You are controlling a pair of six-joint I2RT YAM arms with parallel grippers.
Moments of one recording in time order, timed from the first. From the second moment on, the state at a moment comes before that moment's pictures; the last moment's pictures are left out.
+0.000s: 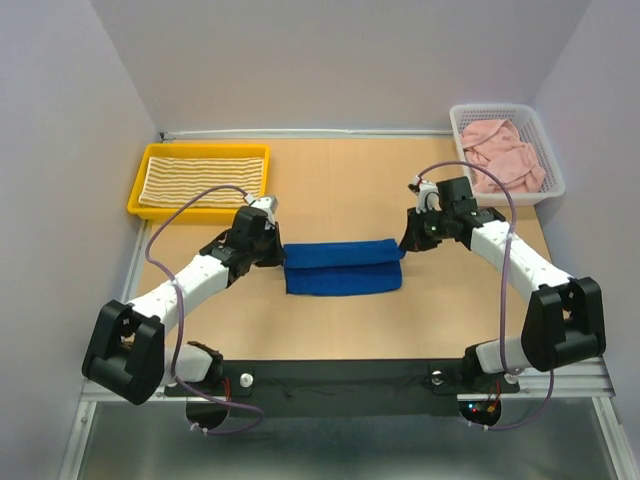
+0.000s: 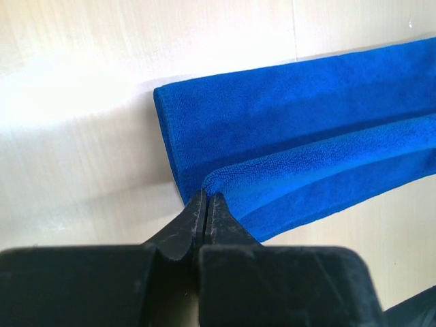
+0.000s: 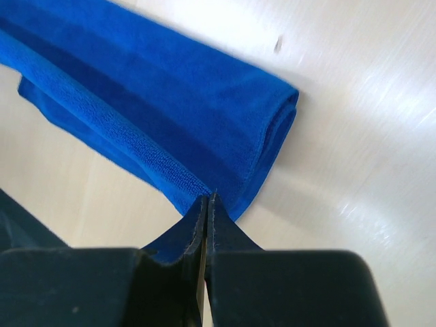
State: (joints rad) left arm -0.45 1.26 0.71 -0.23 0.06 -0.45; right arm 0.23 1.40 1.00 -0.53 -0.46 0.03
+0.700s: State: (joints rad) left arm -0.52 1.29 0.65 -0.26 0.05 -0.52; right arm 0.24 1.48 0.88 -0.52 -0.38 0.15
